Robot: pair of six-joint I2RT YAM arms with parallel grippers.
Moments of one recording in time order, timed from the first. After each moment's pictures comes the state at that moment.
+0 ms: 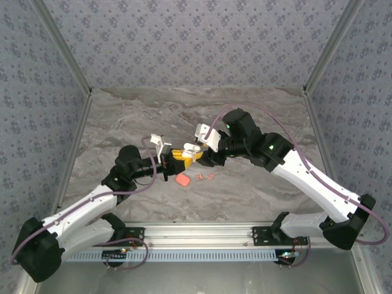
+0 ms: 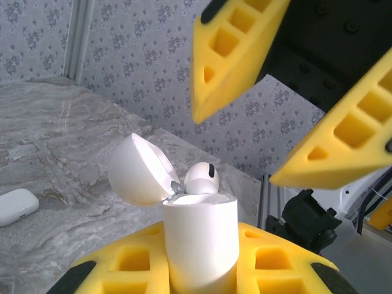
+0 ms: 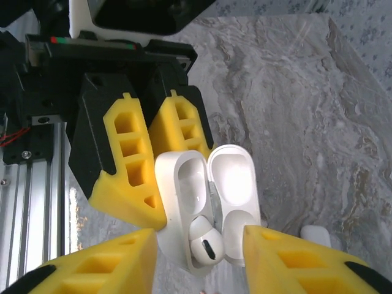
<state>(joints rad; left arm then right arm) -0.67 0.94 0.51 0.41 0.65 -0.39 0.81 1.24 1.37 -0.75 -0.34 -0.39</state>
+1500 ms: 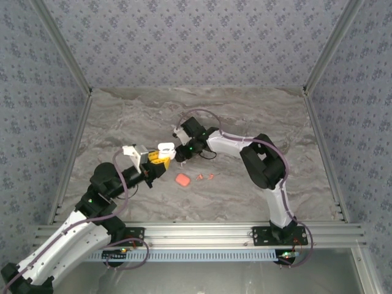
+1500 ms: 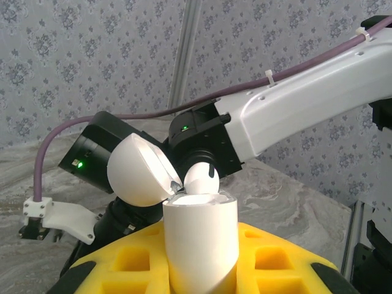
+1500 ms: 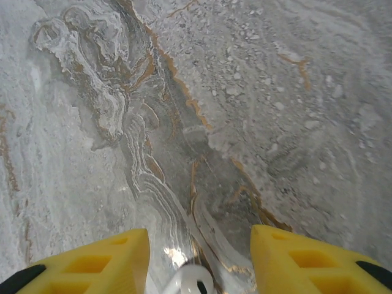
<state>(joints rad) -0.67 0.50 0.48 0.02 0.30 -0.24 0.75 2.11 1.48 -0.39 -0.29 0.10</state>
